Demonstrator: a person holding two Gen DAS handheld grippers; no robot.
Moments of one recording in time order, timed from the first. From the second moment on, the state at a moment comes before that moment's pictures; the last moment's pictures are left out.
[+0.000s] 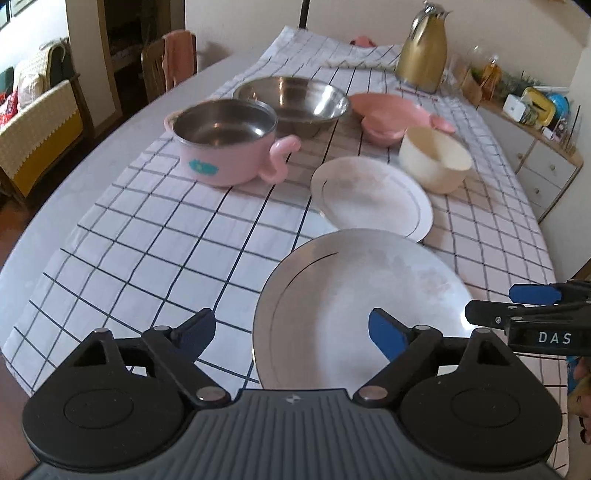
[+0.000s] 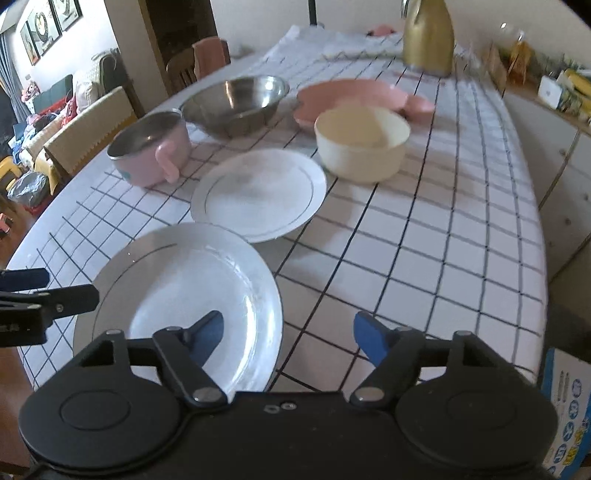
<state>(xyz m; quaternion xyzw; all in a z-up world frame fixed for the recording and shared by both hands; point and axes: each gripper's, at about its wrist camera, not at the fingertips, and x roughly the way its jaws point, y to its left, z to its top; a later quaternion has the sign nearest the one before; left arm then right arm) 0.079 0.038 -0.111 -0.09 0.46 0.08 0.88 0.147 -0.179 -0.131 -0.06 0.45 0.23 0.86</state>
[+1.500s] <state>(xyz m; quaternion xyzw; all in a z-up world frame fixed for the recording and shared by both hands) 0.059 0.052 -0.136 -0.11 0.54 0.02 0.84 0.125 -0.201 -0.143 -0.01 0.53 0.24 0.81</state>
